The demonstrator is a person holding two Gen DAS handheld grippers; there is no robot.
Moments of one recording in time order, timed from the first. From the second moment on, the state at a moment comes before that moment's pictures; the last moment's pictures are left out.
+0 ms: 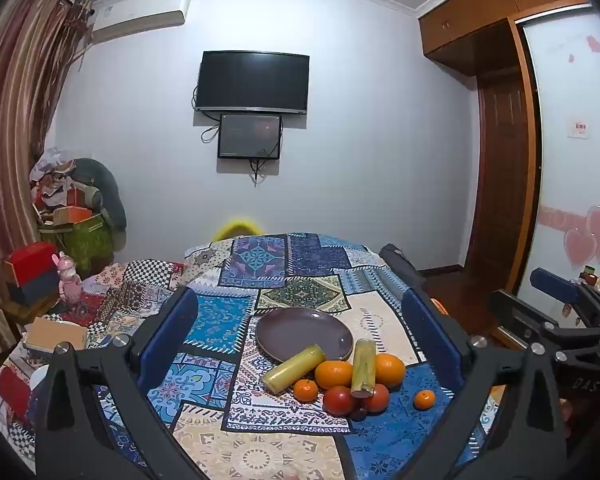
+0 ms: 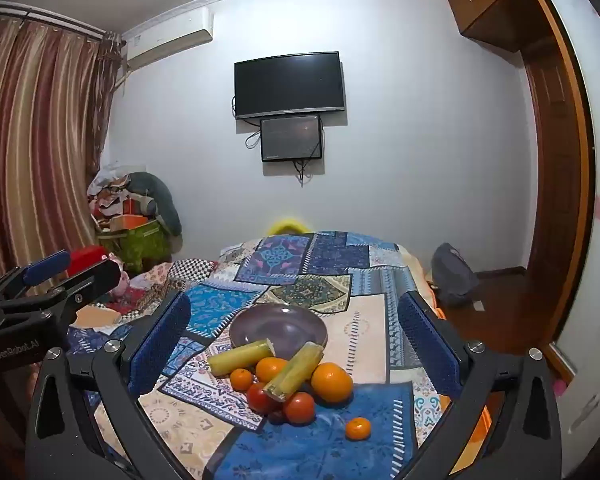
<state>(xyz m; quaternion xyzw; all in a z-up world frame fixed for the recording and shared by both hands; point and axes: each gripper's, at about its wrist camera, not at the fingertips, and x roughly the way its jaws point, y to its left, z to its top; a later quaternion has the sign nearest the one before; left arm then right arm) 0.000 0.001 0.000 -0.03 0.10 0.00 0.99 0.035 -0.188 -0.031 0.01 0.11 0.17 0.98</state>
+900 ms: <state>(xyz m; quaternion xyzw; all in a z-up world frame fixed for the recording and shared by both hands) 0.002 0.001 -0.002 -0.03 0.11 0.00 0.99 0.029 -0.187 -0.028 0.01 0.10 0.17 0.98</state>
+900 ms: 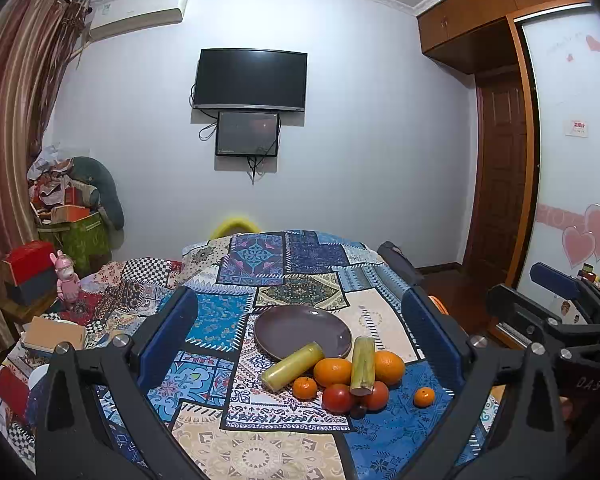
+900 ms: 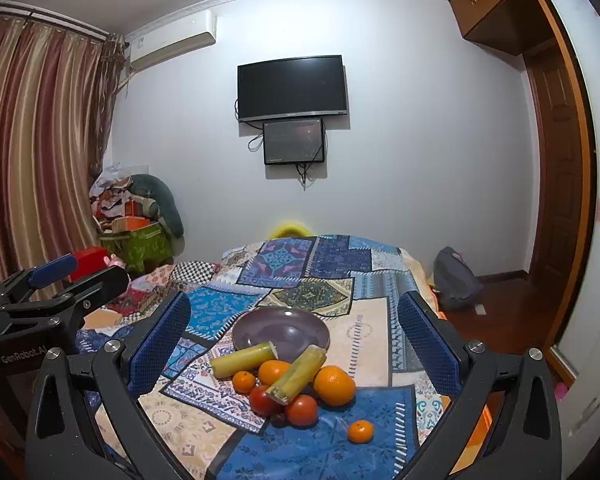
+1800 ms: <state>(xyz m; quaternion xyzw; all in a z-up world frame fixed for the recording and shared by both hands) 0.004 -0.002 -0.002 -0.02 0.11 -0.01 0.99 0.030 -0.188 -0.030 0.01 0.10 0.17 0.98</state>
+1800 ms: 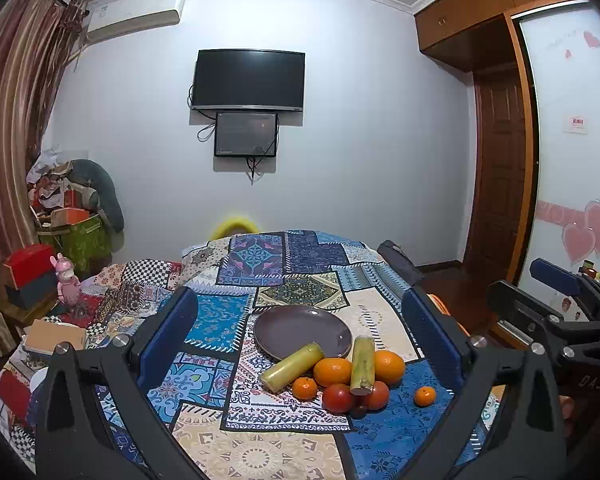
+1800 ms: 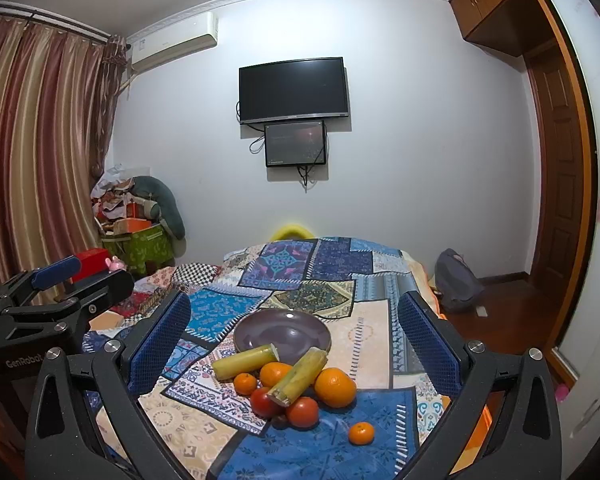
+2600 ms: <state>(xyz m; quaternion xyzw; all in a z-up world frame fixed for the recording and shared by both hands) 0.004 -0.001 -0.002 -0.02 0.11 -0.01 0.99 0.030 -0.188 -0.029 0.01 0.10 0.18 0.98</state>
